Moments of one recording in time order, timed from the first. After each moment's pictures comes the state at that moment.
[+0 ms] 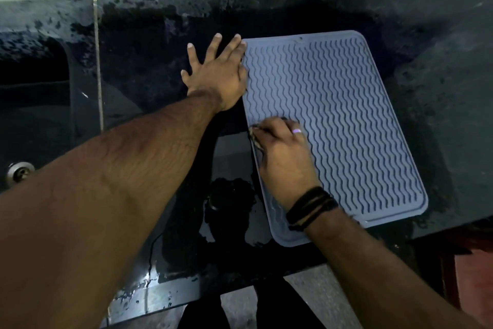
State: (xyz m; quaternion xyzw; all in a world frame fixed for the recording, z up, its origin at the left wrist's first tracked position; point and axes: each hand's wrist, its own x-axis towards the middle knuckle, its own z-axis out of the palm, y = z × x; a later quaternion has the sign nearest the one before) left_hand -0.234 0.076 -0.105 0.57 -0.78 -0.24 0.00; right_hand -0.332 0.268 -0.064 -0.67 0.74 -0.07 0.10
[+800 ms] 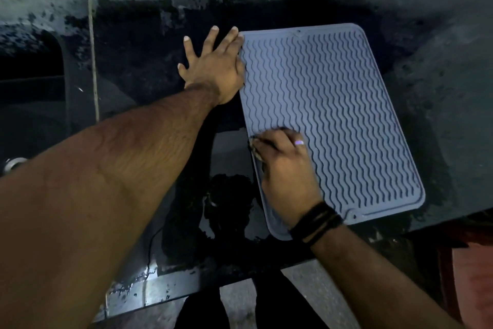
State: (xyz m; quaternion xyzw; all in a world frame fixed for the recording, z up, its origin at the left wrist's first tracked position) left_hand -0.234 0.078 -0.098 0.57 -0.79 -0.24 0.00; right_hand -0.327 0.299 -0.057 -0.66 0.74 -0.09 0.11
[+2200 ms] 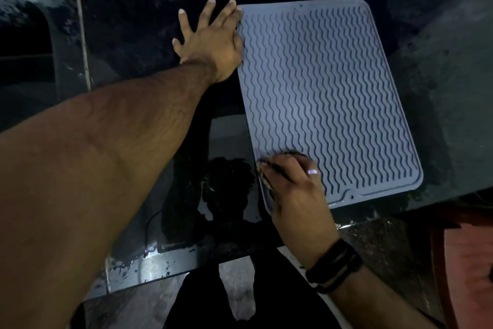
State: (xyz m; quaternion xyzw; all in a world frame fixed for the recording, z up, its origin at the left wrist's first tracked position) left_hand -0.233 0.077 -0.103 0.57 -0.79 -0.24 0.01; right_hand -0.317 0.371 -0.050 -0.64 0.75 -0.10 0.14
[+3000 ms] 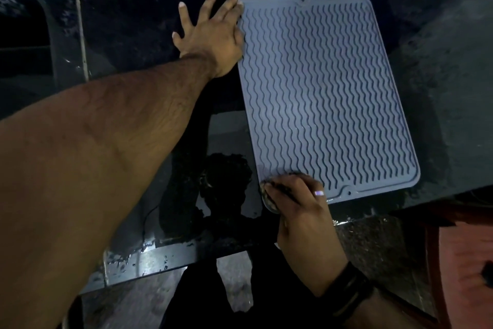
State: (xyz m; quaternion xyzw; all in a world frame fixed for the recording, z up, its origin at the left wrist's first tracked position) left_hand -0.234 0.081 -0.099 0.57 -0.78 -0.24 0.02; right_hand -0.316 0.404 -0.047 -0.62 0.75 -0.11 0.18
